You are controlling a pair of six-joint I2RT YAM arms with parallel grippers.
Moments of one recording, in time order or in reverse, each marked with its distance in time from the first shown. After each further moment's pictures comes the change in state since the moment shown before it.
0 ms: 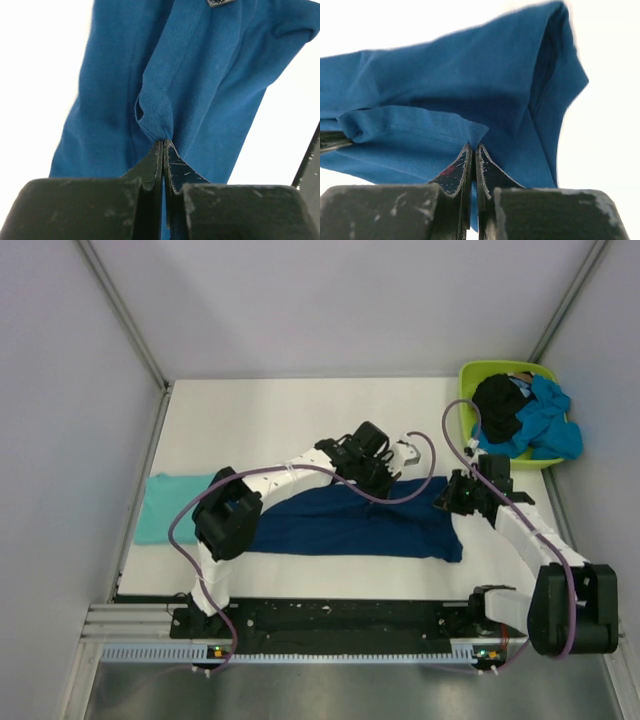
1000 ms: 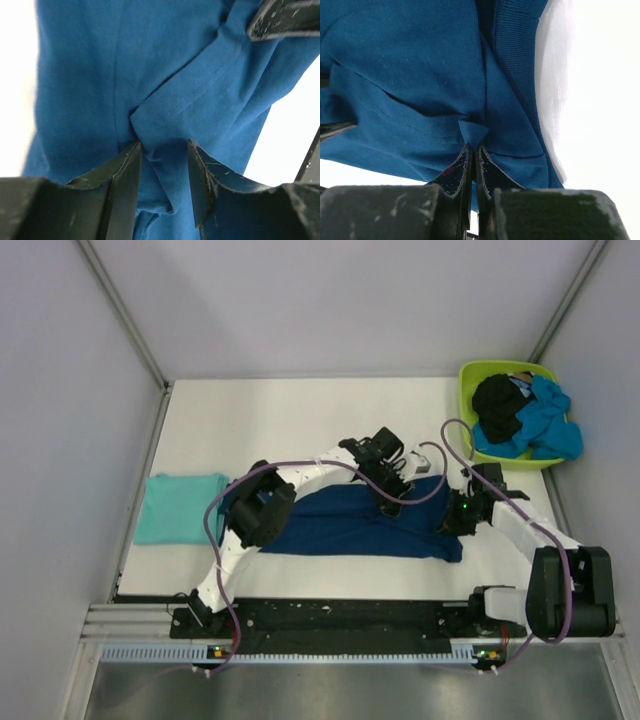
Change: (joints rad) left arm -0.007 0.263 0.237 -0.110 0.093 -0.016; right arm 0.000 0.113 -0.003 -0.179 0.045 0.027
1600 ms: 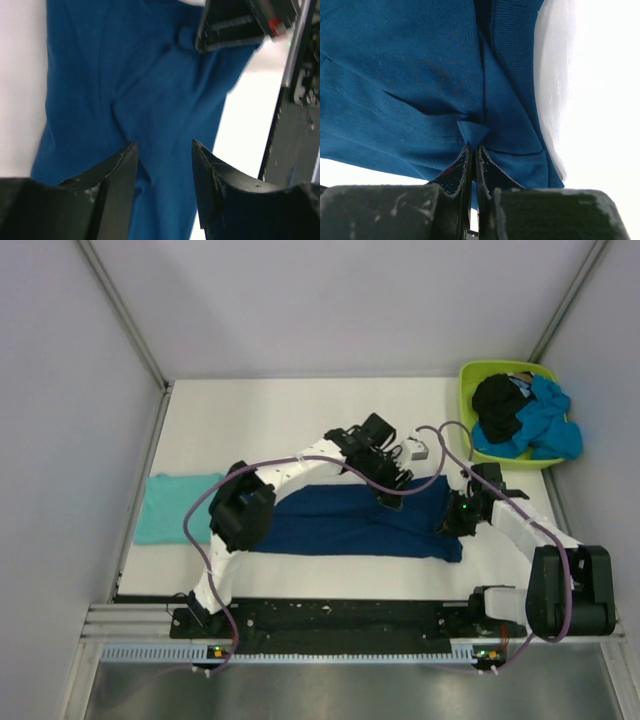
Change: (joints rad) left arm 0.045 -0.198 -0.118 0.000 0.111 0.058; right arm 0.000 0.003 0.006 -0.020 0.005 0.000
